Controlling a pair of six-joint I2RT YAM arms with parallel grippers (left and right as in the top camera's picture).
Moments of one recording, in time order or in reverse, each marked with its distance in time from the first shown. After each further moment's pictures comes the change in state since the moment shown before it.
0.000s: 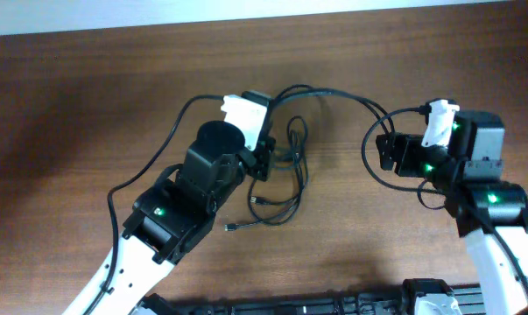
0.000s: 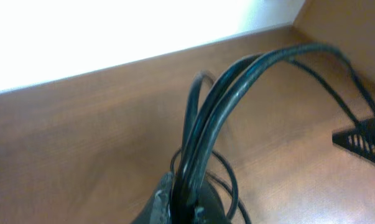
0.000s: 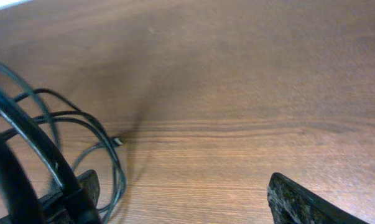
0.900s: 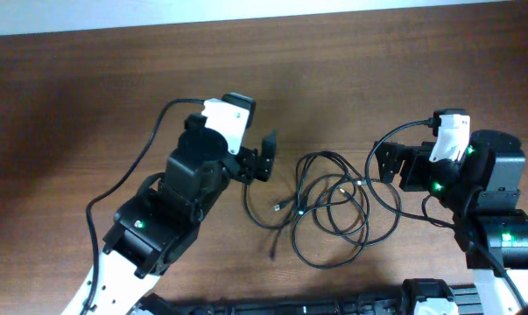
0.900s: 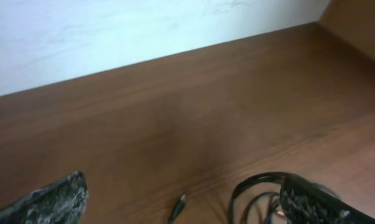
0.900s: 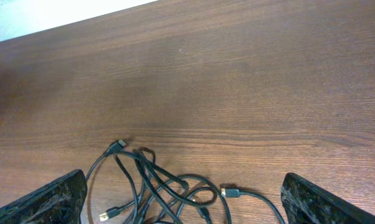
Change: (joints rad) left arm 0.039 -0.068 0.001 -0.103 -0.052 0.023; right arm 0.000 -0.151 0.000 -0.041 -0.062 0.003
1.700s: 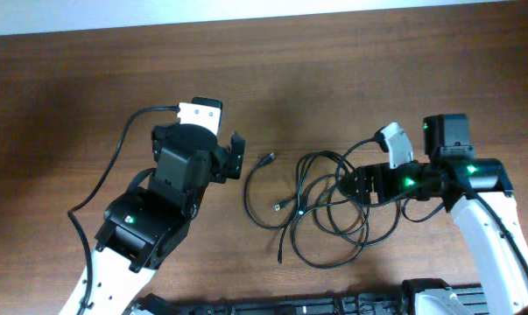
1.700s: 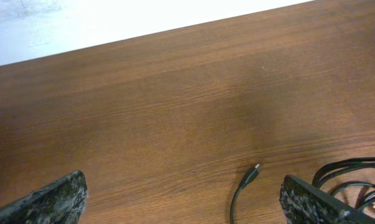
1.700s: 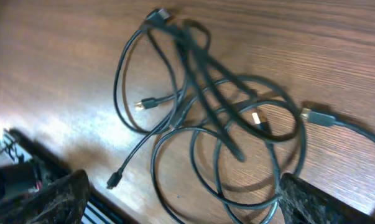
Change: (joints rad) left arm 0.081 0.000 0.000 -0.178 -0.182 0.001; right arm 0.064 0.329 0.000 -0.236 -0.275 -0.265
